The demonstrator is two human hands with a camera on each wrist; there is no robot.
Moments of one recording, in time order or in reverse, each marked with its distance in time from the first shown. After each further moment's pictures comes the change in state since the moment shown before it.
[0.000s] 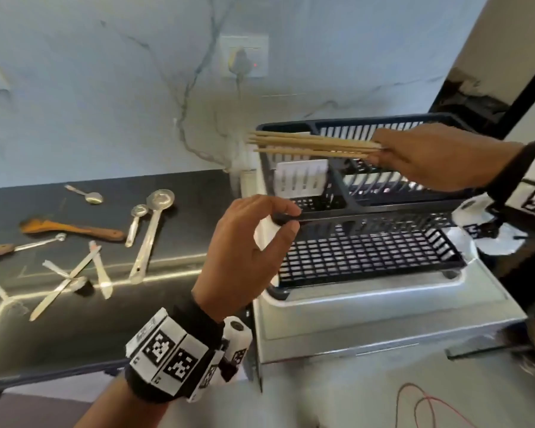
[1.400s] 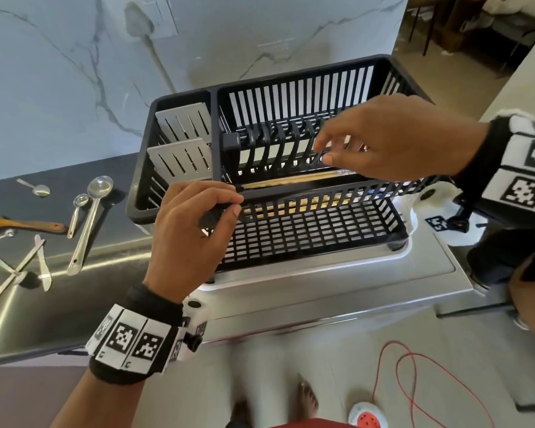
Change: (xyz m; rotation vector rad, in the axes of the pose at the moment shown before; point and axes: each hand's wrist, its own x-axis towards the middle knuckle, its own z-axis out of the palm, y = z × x) left_hand 0.036 0.038 0.134 0.400 0.003 0.014; right_hand -0.063 0.128 0.039 0.244 0.004 -0.131
